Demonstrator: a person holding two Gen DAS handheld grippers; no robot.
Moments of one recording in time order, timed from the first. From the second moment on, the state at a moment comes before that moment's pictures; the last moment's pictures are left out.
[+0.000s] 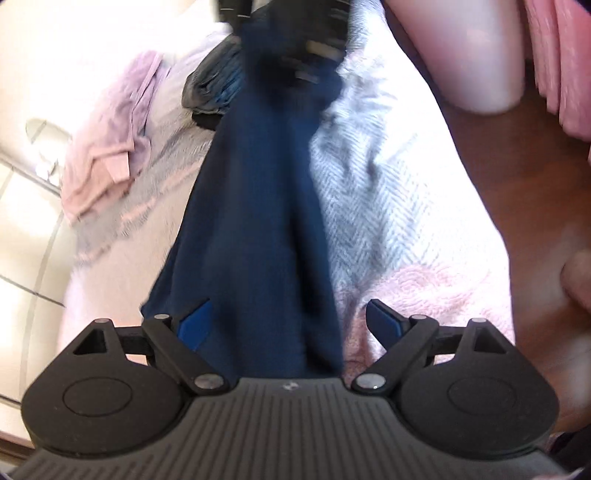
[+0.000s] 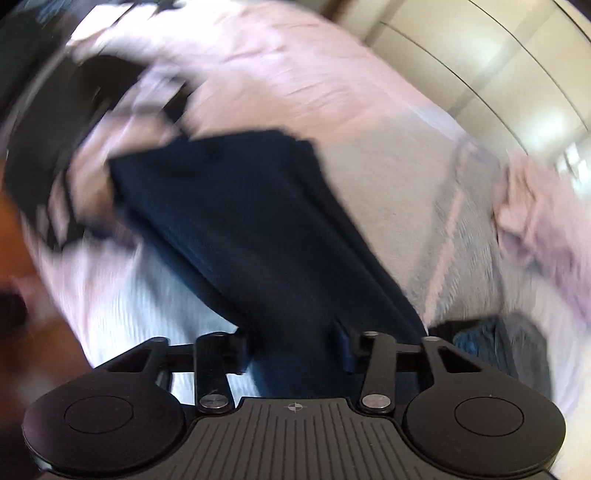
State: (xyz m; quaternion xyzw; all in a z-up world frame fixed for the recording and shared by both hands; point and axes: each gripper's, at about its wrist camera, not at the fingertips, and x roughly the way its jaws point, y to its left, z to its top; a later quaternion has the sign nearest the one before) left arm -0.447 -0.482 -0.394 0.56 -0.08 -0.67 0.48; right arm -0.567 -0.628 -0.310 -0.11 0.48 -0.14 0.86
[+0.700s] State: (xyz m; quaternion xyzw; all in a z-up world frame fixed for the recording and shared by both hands) left arm -0.361 -0.585 -0.305 0.49 0.11 -0.71 0.49; right arm -0.560 -0.598 -0.361 -0.29 0.50 -0.12 0.81
